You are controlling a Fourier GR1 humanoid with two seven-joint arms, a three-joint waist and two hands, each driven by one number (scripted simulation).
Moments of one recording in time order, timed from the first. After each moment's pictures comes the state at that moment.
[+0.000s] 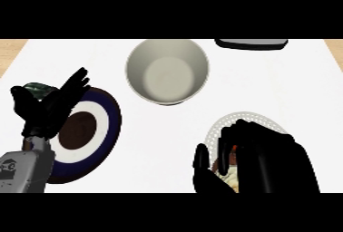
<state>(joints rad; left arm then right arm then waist) -0.25 0.24 0.11 -1.50 0.11 -0.20 0.31 -0.44 -0.01 0.58 -2.23 1.13 0.51 1.16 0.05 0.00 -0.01</state>
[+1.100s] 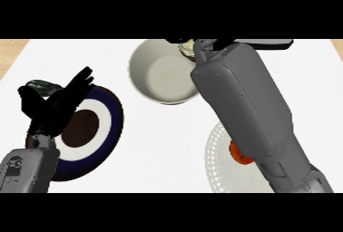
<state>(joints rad) -0.27 0.23 0.09 -1.47 0.09 -0.21 0.28 -1.17 -0.01 0.10 -1.17 0.97 0.16 1.03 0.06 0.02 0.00</state>
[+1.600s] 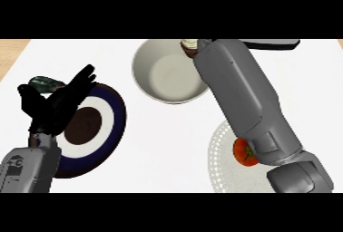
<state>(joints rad) -0.28 0.22 0.09 -1.50 0.09 -0.21 0.29 -1.26 0.00 -0.06 -0.73 0.85 -0.16 0.85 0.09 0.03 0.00</state>
